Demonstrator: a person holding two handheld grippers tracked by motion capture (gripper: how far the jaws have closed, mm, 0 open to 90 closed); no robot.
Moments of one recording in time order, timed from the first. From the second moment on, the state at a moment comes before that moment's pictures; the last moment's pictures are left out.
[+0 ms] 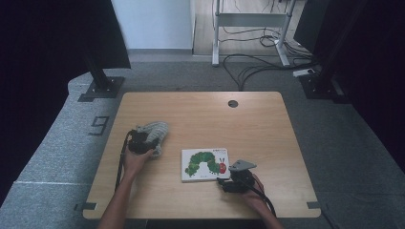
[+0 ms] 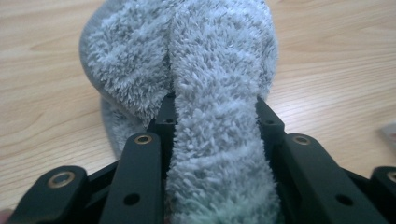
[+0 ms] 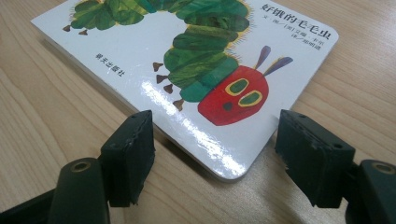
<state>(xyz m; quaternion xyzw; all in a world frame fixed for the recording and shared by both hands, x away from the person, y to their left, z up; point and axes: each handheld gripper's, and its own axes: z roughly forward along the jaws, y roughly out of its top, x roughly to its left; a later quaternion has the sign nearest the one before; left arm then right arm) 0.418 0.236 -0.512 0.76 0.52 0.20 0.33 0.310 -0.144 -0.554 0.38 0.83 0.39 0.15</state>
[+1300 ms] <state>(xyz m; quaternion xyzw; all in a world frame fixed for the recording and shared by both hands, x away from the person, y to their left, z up) 0.368 0.120 -0.484 0.82 0.39 0.14 0.40 0.311 -0.145 -0.554 0.37 0.83 0.39 0.15</state>
